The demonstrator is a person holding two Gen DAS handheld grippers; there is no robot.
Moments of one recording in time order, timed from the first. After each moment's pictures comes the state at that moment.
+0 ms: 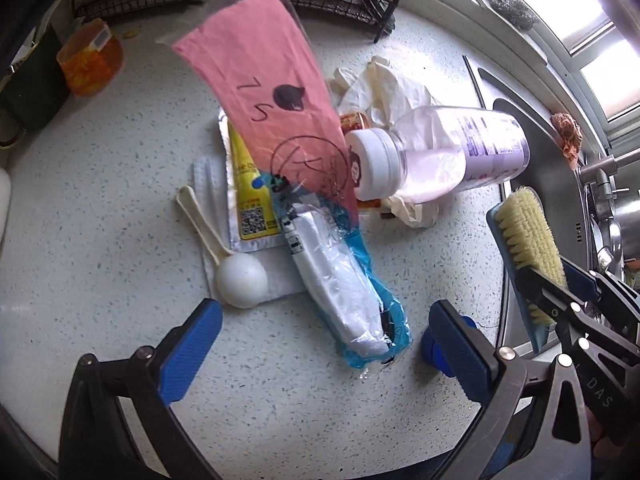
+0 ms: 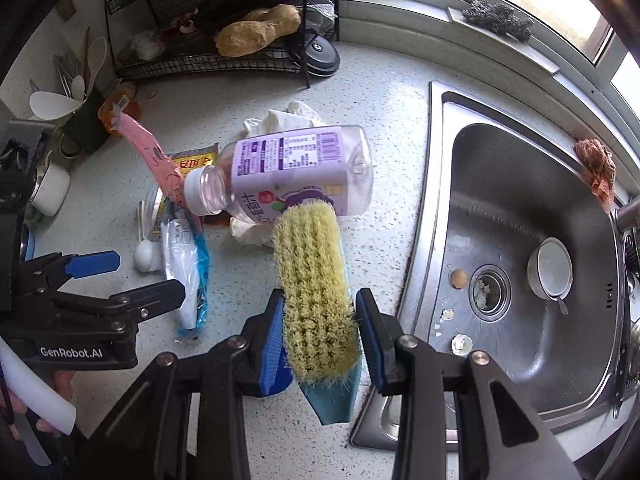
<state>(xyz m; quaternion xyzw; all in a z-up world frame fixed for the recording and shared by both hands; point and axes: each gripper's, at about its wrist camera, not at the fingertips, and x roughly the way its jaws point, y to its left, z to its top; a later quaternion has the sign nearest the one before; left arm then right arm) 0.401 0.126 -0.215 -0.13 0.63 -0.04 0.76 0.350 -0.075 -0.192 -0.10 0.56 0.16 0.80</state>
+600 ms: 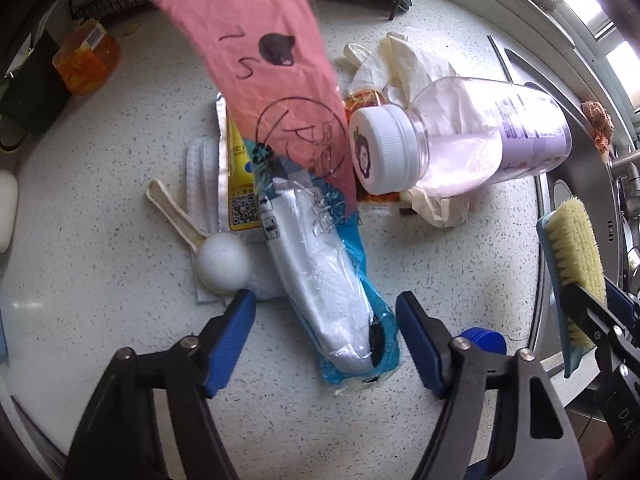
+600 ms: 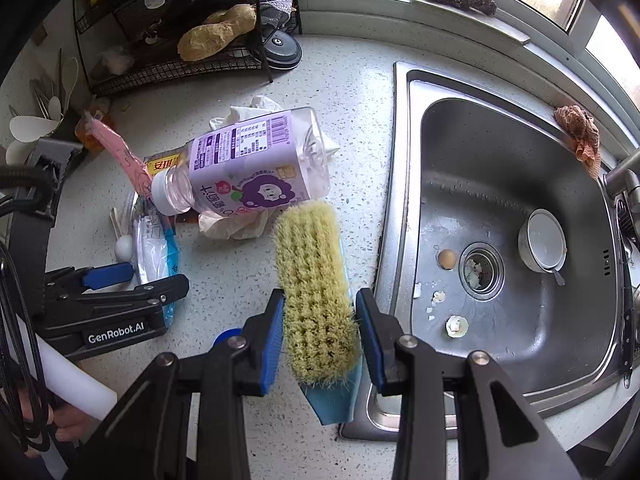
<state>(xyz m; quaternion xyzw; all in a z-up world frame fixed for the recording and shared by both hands) 0.416 0.109 -0.232 -0.09 0.65 0.01 0.76 0.351 -0.090 -0.195 -0.07 0.57 0.13 0.81</state>
